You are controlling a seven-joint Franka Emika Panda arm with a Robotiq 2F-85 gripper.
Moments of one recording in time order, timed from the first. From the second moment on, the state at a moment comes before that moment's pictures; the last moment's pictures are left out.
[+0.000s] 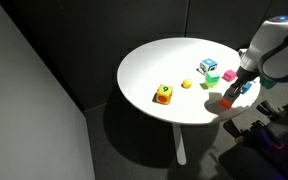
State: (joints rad) arm 0.01 0.28 -0.05 -2.77 -0.15 3.08 -0.05
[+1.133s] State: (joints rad) arm 0.02 0.26 -0.03 -2.77 -0.15 3.07 -0.05
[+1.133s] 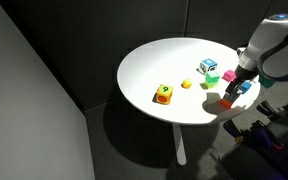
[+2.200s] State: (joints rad) arm 0.10 0.16 0.03 -2.60 -0.09 2.93 0.04
